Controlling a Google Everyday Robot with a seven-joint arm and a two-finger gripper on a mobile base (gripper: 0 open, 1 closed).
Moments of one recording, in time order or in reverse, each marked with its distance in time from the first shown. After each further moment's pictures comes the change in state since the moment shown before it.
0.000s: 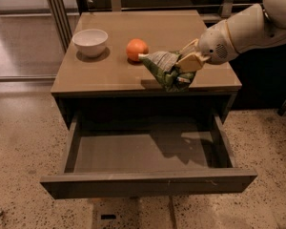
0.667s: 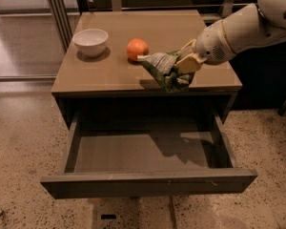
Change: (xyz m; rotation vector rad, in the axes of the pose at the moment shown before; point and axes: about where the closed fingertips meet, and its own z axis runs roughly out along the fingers) arm 0.001 -0.001 0.004 0.026 0.039 -0.054
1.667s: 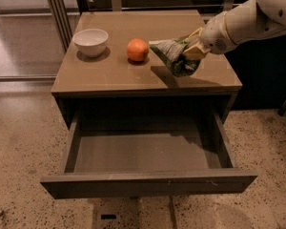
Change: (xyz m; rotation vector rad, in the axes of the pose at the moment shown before) arm 0.013 -0.076 -0.007 0.173 0.025 -0.108
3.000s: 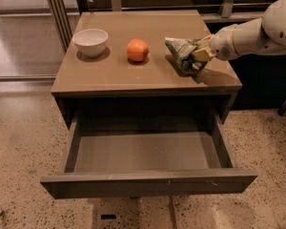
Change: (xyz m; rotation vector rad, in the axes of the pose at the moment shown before) arm 0.057 -0.063 0.017 0.143 -0.087 0.136
